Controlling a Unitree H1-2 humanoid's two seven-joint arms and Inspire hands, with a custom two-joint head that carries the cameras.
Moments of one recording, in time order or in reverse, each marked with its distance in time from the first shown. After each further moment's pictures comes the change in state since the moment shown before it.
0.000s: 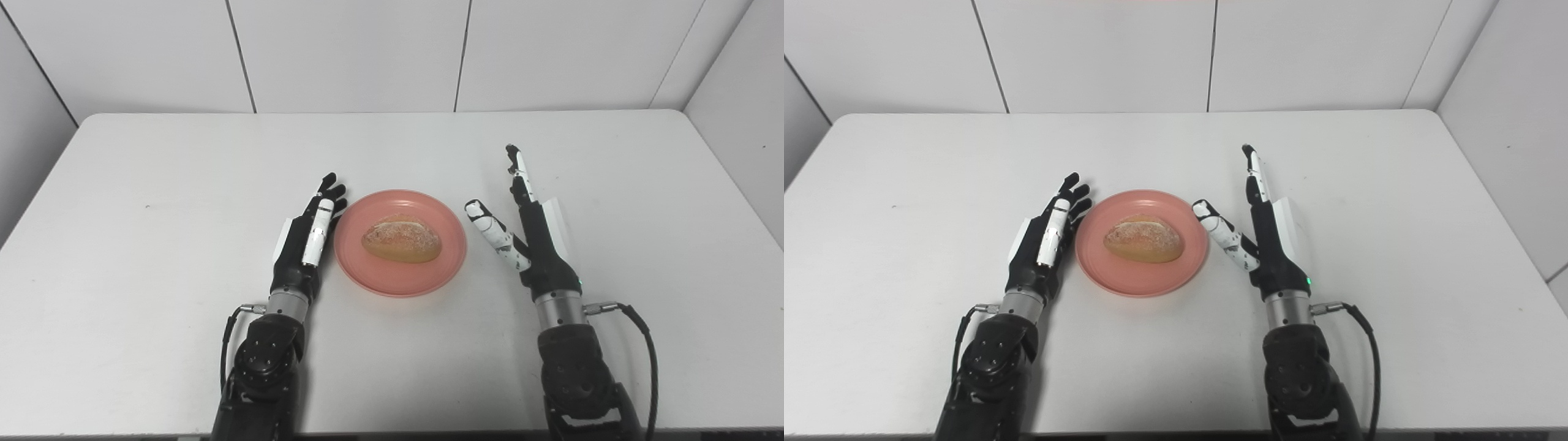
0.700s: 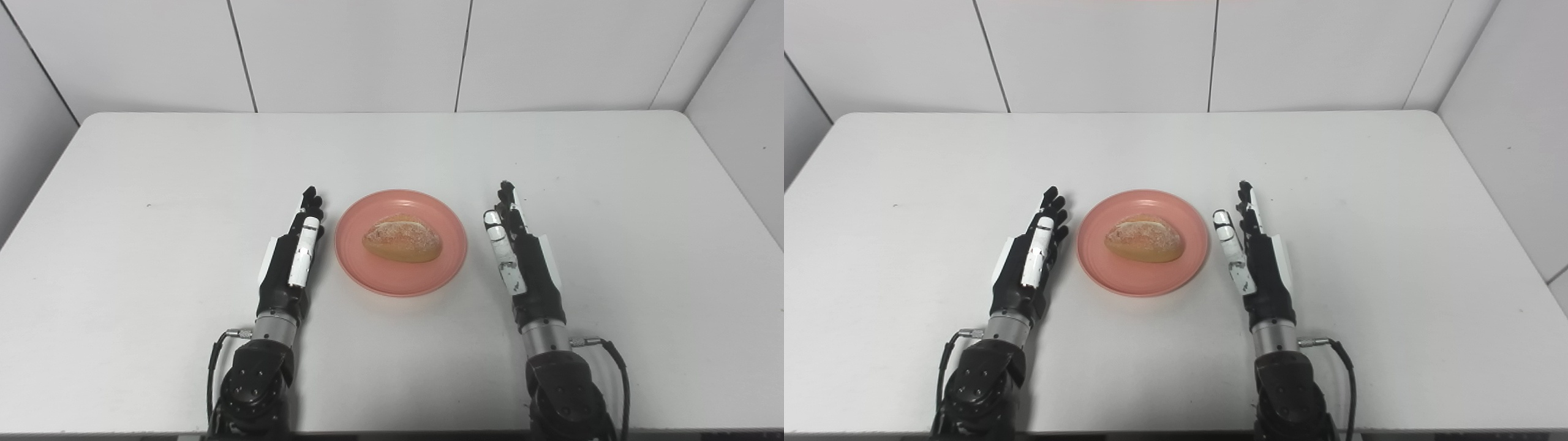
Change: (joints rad) left arm 0.080 -0.001 0.004 -0.089 -0.002 0.010 0.000; right arm 0.059 0.081 -0.034 -0.007 0.275 0.057 0.039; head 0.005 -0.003
